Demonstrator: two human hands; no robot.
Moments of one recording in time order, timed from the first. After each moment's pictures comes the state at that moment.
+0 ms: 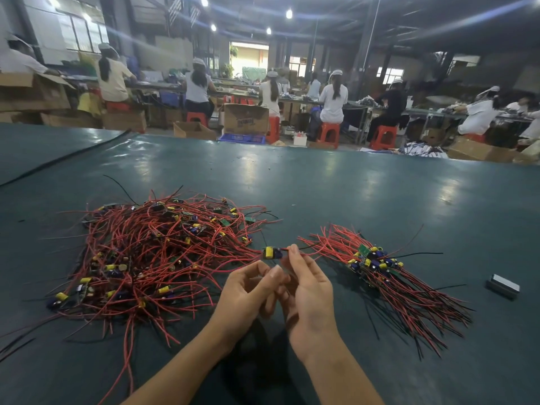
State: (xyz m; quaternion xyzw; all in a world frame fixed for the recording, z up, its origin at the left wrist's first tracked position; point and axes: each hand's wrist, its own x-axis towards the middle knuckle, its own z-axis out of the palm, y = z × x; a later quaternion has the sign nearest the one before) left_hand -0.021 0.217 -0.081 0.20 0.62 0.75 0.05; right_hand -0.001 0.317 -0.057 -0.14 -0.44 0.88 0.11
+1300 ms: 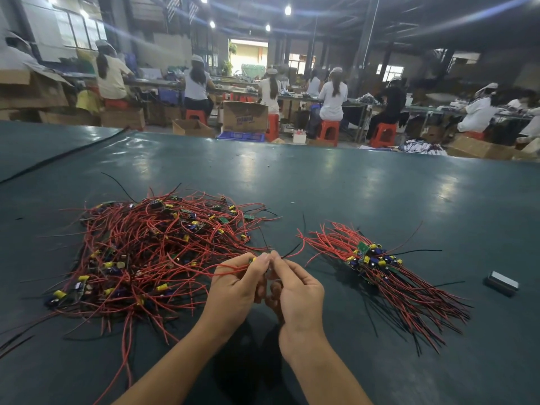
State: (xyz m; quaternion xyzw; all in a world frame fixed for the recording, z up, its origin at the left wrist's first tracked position) left_hand -0.029 0.216 -0.078 0.20 0.63 0.75 -0.05; right_hand 0.000 0.302 -0.064 -0.17 -0.51 0.84 0.13
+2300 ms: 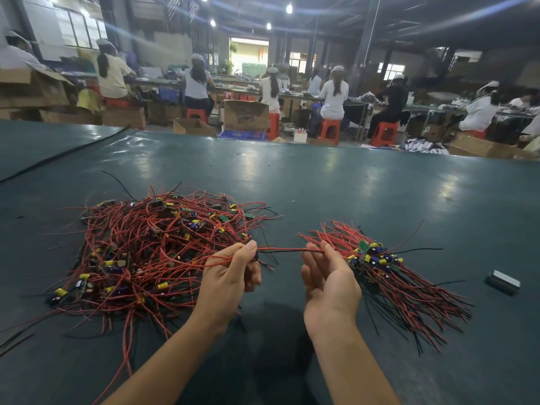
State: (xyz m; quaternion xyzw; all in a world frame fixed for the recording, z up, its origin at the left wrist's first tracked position) left_hand -0.030 0.211 -0.068 0.14 0.61 0.78 -0.06; right_hand -0.003 0.337 -0.045 -0.26 -0.33 0.89 0.20
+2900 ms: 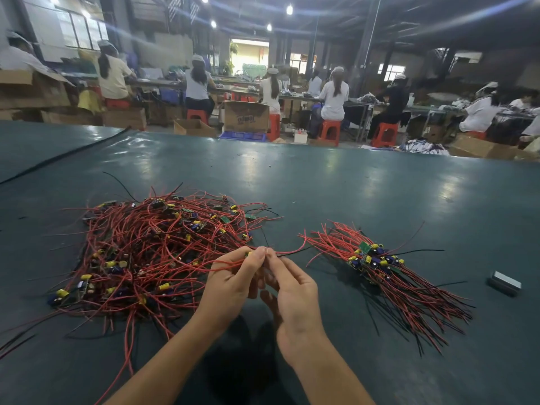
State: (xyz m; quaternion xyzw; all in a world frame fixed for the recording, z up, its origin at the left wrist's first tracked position) left_hand -0.030 0.210 -0.069 0.21 0.61 0.76 -0.05; right_hand 0.005 0.297 -0.057 -0.13 -0.52 0.84 0.08
